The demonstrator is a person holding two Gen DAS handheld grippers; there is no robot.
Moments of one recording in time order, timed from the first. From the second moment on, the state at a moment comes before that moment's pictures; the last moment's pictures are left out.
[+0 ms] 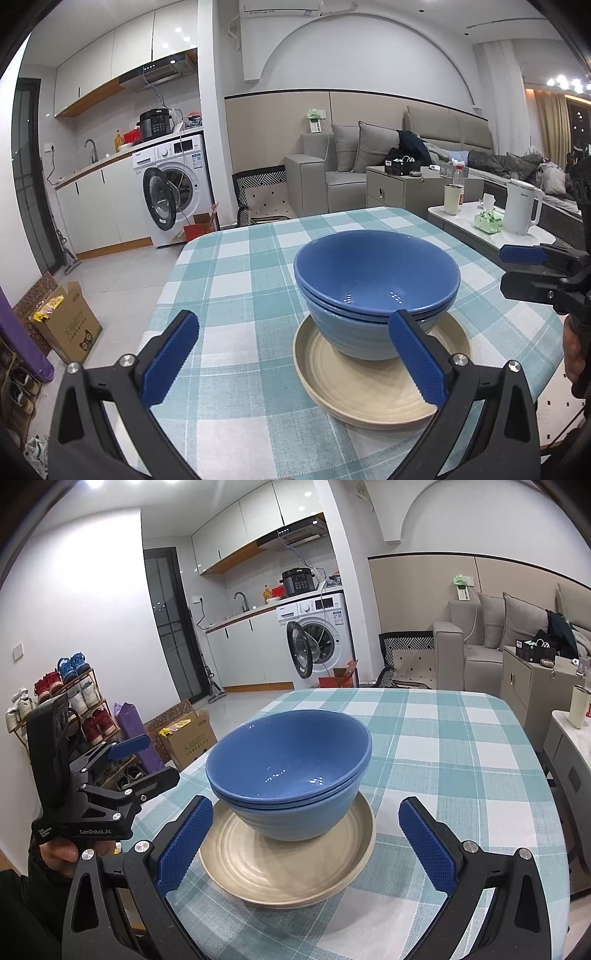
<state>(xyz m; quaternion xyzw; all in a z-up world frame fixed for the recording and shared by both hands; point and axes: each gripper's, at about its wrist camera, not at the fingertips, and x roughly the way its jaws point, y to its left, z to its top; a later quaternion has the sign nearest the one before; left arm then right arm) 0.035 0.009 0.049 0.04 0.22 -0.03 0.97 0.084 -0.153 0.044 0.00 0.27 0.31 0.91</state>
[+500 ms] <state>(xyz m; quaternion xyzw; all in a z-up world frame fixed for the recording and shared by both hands) 0.024 0.010 0.047 0.03 0.20 -0.03 0.98 0.079 -0.158 0.041 0.00 0.26 0.31 0.92</state>
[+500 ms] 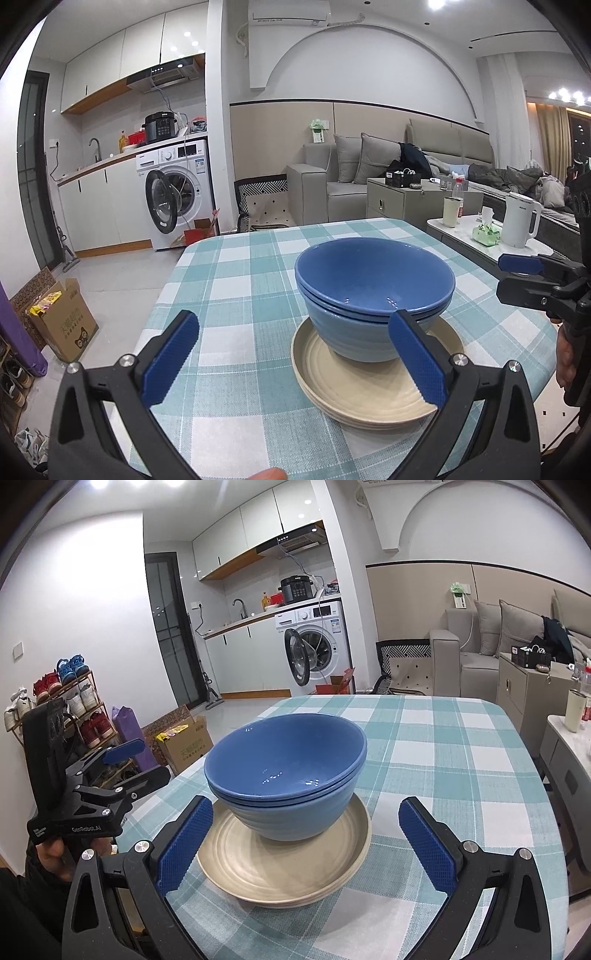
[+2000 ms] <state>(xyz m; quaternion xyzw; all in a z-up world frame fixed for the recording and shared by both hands) -0.016 0.016 0.003 0.02 0.17 -0.01 0.99 0.011 -0.184 -0.001 -0.01 0.16 0.32 0.94</state>
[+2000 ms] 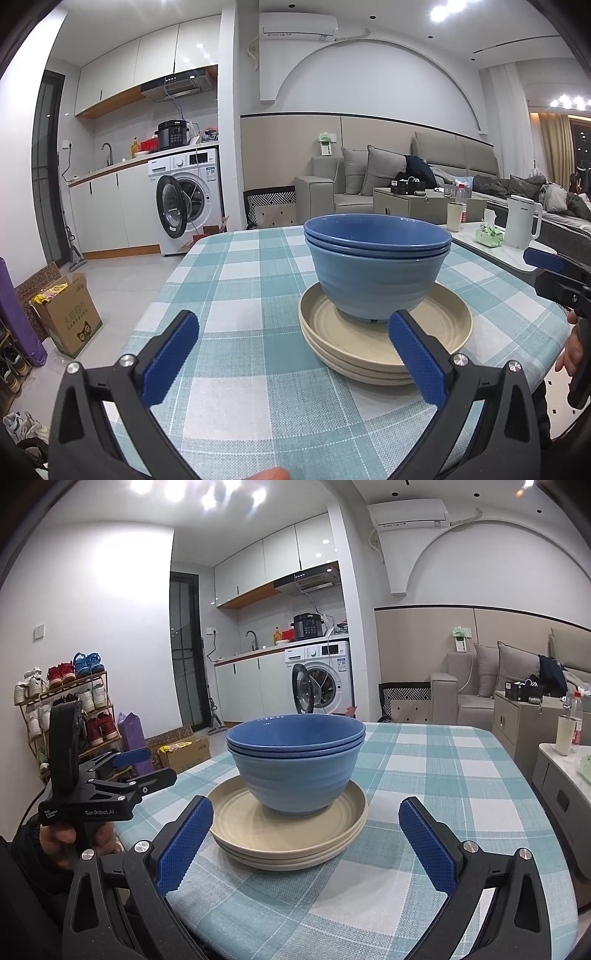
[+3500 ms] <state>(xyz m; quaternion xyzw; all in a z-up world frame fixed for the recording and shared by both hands) -0.017 0.016 -0.001 0.02 0.17 -0.01 0.99 0.003 -0.176 -0.003 -0.03 0.15 0.32 0.93</state>
